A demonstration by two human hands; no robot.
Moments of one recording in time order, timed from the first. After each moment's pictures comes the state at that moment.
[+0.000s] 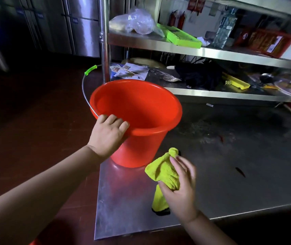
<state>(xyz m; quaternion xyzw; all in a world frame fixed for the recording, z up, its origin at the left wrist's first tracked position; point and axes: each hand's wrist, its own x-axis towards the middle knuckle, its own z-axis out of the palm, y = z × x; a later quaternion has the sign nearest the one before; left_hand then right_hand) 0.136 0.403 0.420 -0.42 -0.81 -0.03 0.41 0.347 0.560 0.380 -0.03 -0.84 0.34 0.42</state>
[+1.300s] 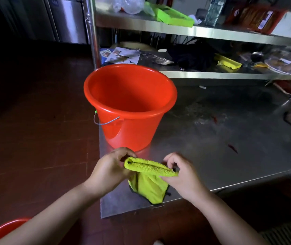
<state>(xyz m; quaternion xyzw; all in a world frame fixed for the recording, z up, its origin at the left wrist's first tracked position) 0.256 0.364 0.396 -0.34 -0.79 -0.50 -0.11 0.374 0.563 0.392 -0.09 -0.90 0.40 0.18</state>
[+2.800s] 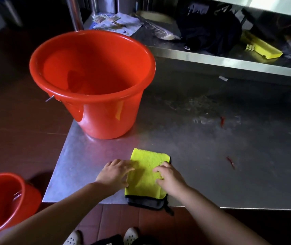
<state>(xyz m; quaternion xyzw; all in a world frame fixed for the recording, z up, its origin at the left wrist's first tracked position) 0.288 0.549 0.244 -0.34 -0.92 -0.15 -0.13 0.358 0.777 0.244 -0.05 -0.96 0.24 -0.14</state>
